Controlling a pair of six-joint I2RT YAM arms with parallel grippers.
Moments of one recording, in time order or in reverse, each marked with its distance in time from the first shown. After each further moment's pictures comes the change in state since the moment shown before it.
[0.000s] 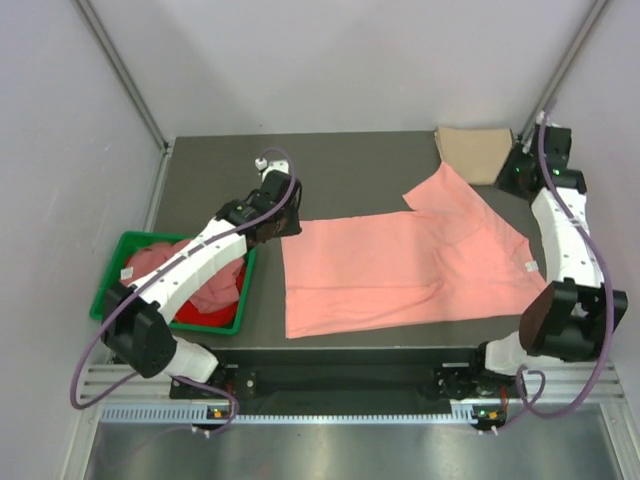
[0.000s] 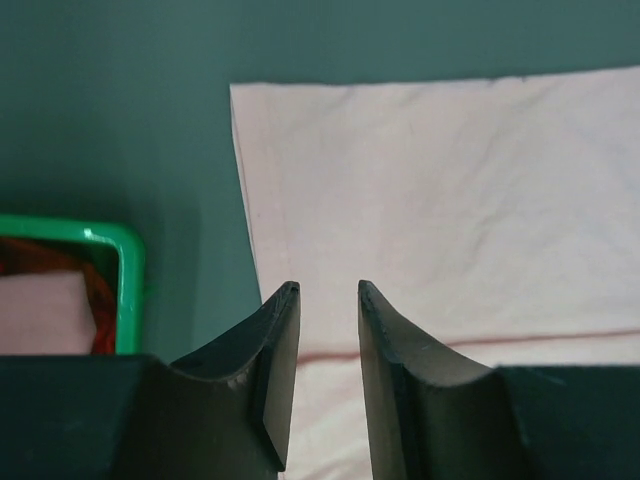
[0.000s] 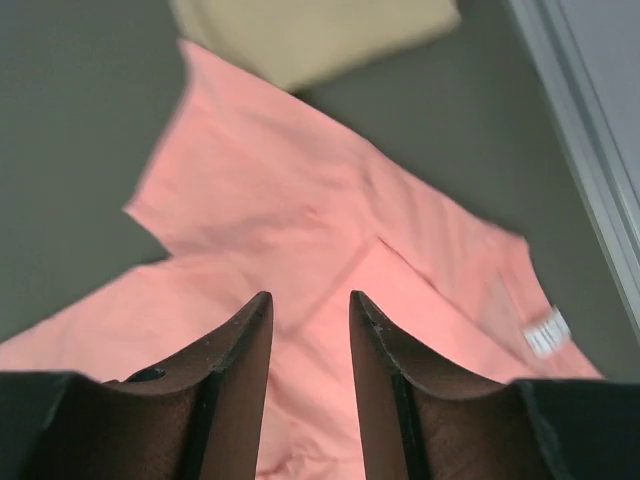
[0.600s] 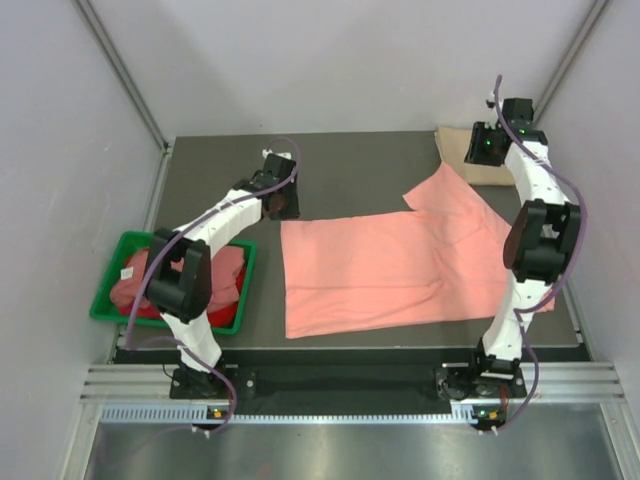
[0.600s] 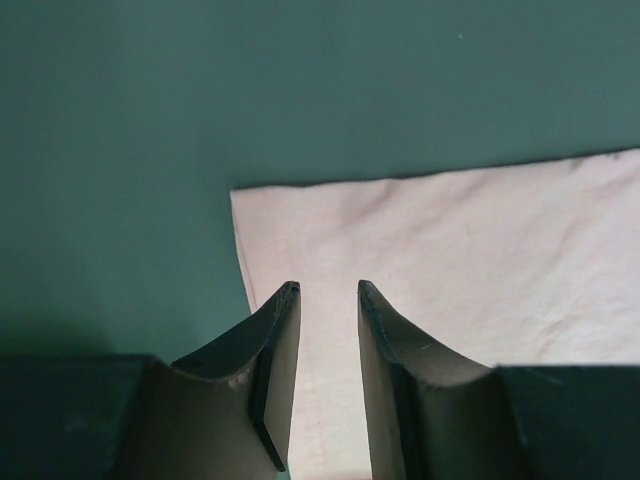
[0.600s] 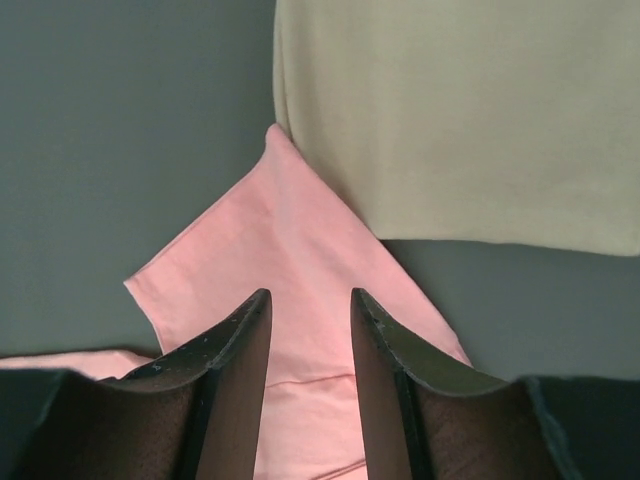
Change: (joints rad) left arm 0.205 0.356 0.109 0.192 0.200 0.154; right arm 0.080 0.604 0.512 0.056 -0.212 -0.236
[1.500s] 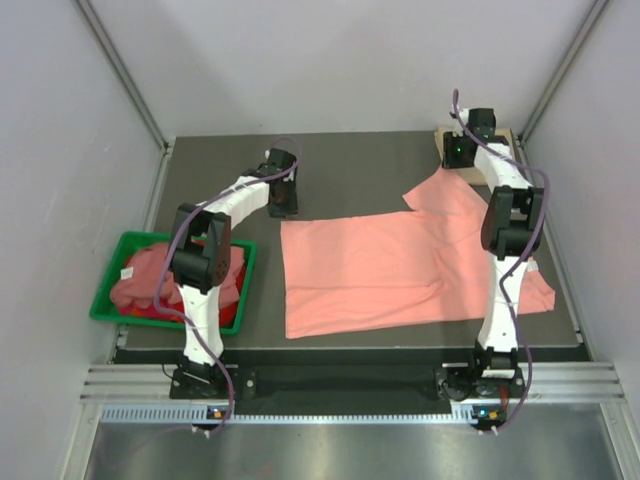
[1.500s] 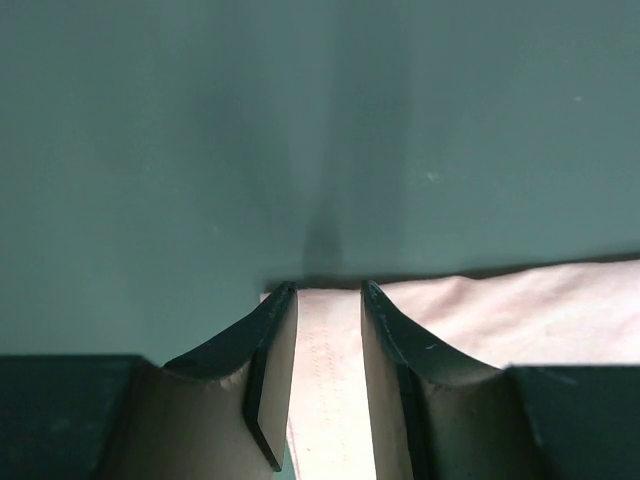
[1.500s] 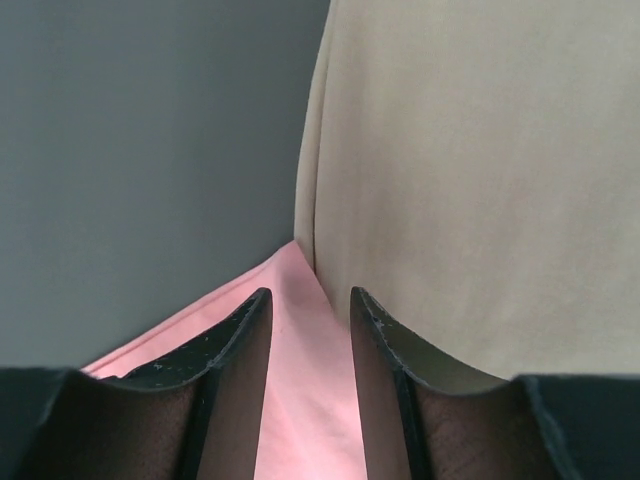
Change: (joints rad) left arm 0.068 0.275 0.204 -0.046 0.040 0.040; right arm 0.076 0.346 0.235 0.080 -0.012 -0.140
